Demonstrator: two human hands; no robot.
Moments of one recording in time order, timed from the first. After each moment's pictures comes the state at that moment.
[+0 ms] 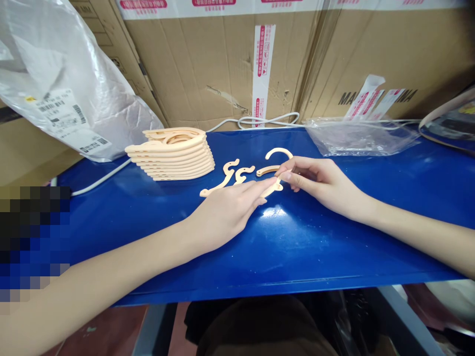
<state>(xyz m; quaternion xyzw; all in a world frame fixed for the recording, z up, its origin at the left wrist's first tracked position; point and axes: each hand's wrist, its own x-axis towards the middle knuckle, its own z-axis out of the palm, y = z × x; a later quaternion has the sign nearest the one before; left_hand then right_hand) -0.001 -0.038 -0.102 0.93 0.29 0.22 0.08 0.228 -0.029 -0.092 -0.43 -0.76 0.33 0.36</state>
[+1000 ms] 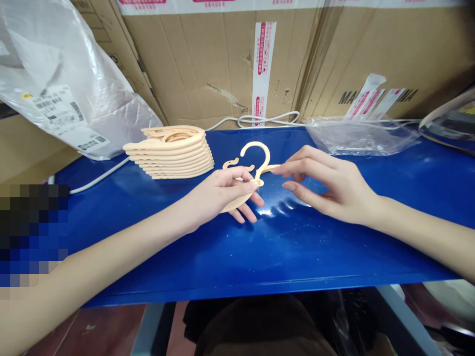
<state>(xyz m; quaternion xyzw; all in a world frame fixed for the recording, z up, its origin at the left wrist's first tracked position) -0.001 -0.029 -0.081 0.62 0.39 0.25 0.64 0.236 -0.040 -0.081 -0.31 -0.91 0.02 0.29</state>
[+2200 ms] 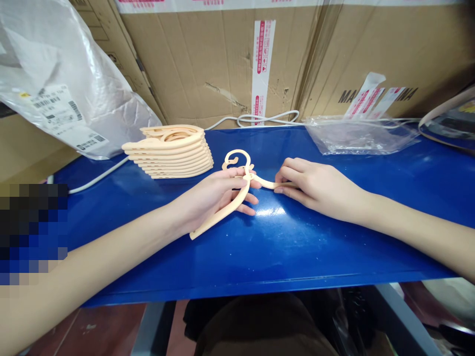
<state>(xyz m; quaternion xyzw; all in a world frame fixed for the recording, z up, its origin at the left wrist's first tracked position) 0.007 -0.028 -0.078 0.46 0.41 0.31 0.72 0.234 -0.027 -0.093 -0.37 -0.92 -0.06 0.13</state>
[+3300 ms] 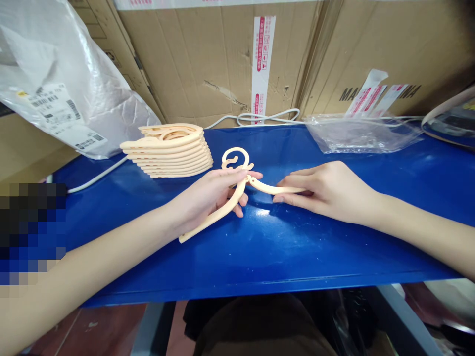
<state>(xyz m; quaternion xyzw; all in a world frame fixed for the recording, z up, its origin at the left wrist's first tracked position) 0.000 -0.027 -0.079 0.49 0.42 0.29 0.71 0.236 -0.039 -0.082 -0.36 -0.92 0.02 0.16</state>
